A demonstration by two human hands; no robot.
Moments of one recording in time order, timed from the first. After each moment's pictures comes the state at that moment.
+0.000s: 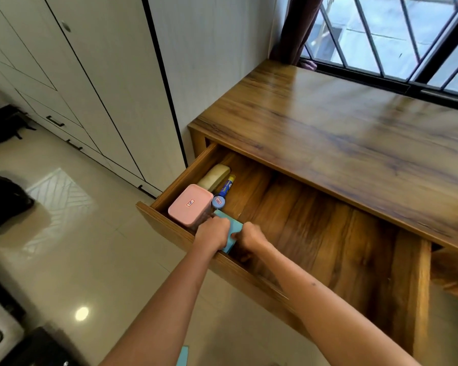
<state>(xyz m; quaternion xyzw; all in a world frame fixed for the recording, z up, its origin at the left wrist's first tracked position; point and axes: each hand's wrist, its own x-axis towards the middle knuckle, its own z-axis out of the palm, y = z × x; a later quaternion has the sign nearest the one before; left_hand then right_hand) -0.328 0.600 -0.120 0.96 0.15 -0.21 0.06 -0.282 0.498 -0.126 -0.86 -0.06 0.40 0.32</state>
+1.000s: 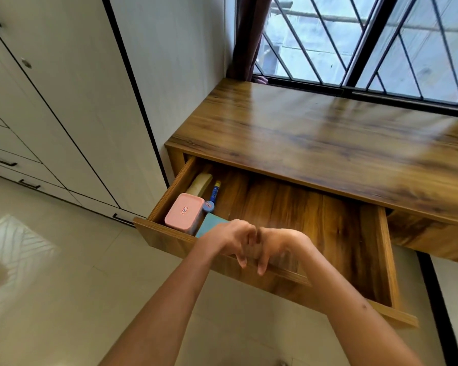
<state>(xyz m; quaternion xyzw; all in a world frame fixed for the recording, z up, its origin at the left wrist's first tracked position) -0.338 0.573 -0.056 0.93 -0.12 -0.26 0.22 -0.303 0.434 -0.053 -0.87 -0.15 0.46 0.09</state>
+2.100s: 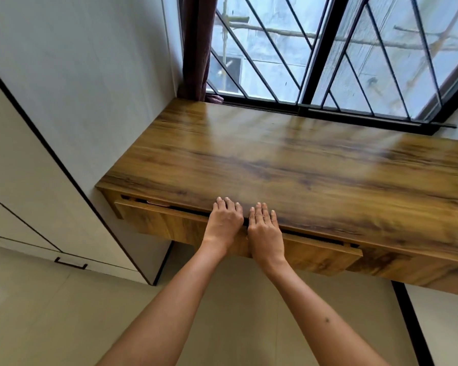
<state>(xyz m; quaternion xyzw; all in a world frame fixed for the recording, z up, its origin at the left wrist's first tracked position) -0.170 0.492 -0.071 0.99 -0.09 0.00 -0.11 -0.179 0.382 -0.103 -0.99 -0.13 -0.08 -0.05</state>
